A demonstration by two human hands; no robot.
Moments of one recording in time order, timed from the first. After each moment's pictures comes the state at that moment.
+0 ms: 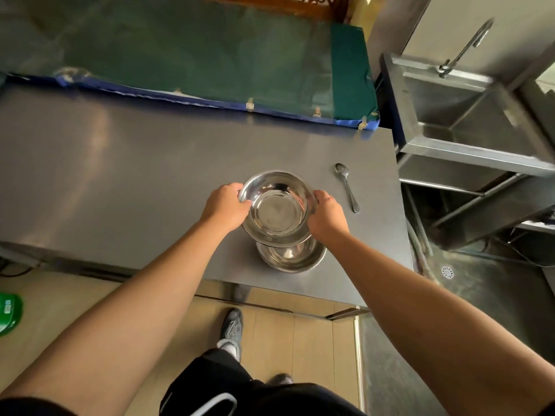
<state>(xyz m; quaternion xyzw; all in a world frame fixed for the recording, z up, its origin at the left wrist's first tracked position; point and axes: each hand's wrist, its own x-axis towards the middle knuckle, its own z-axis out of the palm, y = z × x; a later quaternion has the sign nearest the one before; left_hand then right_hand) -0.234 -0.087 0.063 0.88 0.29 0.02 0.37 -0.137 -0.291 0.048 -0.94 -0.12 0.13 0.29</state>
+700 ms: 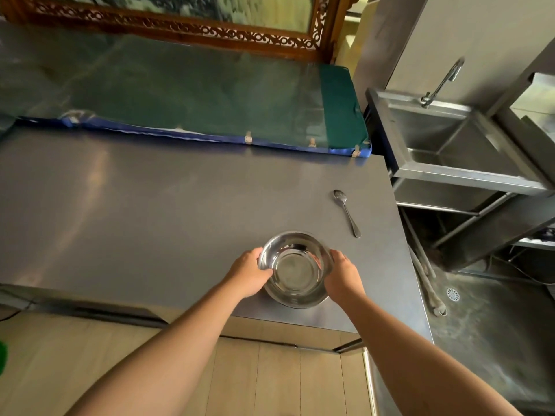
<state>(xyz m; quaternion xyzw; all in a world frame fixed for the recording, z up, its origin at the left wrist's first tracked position) -0.256 -0.122 0.002 0.86 0.24 -0.10 0.43 -0.170 -0.332 0.004 -0.96 -0.05 0.15 0.25</state>
